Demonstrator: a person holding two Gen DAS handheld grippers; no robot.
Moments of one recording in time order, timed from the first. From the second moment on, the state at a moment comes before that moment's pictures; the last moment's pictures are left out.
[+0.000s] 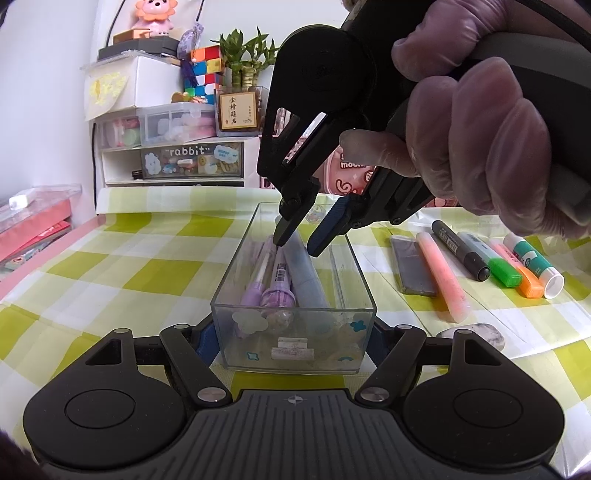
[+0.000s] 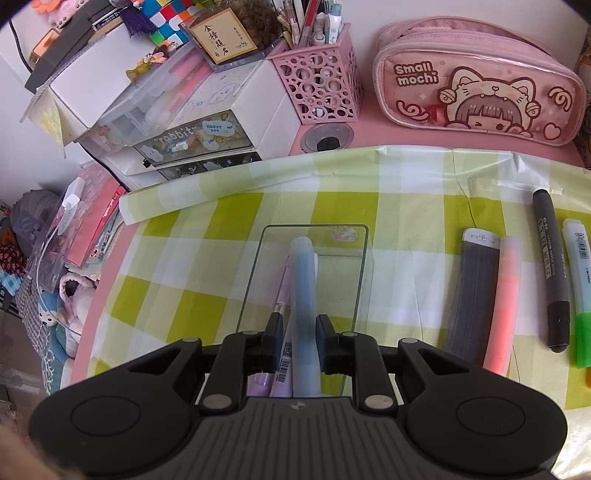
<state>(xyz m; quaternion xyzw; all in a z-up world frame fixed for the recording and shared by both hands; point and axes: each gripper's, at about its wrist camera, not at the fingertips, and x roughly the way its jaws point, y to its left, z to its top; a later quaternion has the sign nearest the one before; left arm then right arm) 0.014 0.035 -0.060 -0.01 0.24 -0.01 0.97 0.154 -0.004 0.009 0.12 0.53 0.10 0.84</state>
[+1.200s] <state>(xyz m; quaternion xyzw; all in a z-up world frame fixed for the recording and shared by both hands) 0.014 0.033 -0.061 0.00 0.23 -0.02 0.97 0.059 -0.110 -0.020 0.08 0.38 0.08 0.92</state>
